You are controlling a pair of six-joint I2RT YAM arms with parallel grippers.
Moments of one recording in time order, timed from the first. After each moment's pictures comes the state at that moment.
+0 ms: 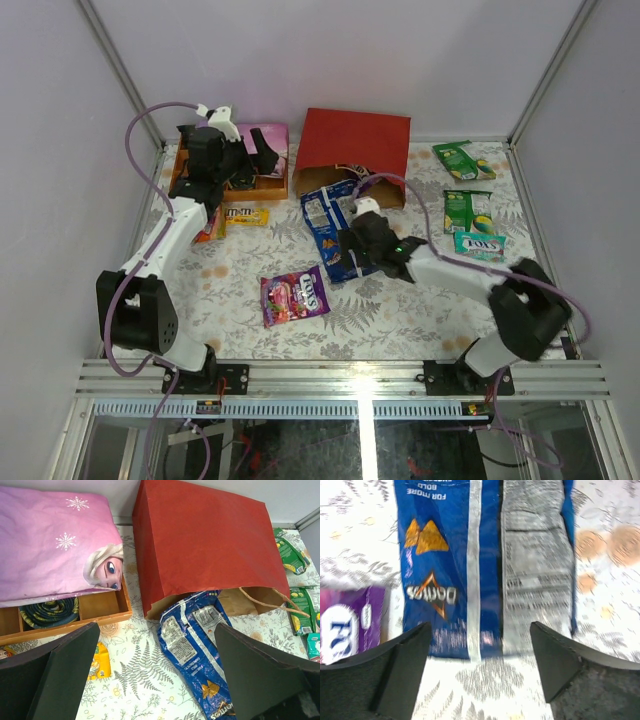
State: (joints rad) left arm -0.14 1.51 1.27 -0.07 0.22 -0.31; right arm 0.77 1.63 0.96 -0.18 0.27 0.33
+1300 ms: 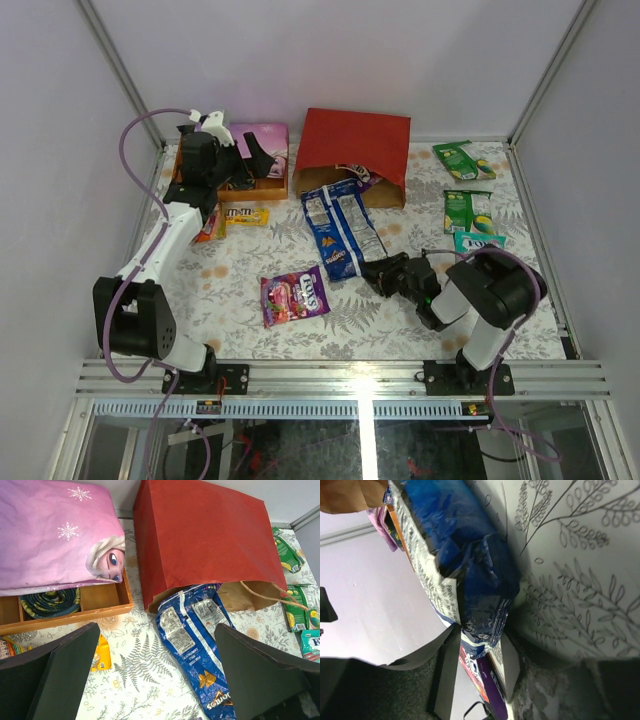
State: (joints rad) left arm -0.10 1.47 1.21 -0.06 0.27 -0.33; right arm 0.55 1.72 0.22 1.02 -0.06 1.59
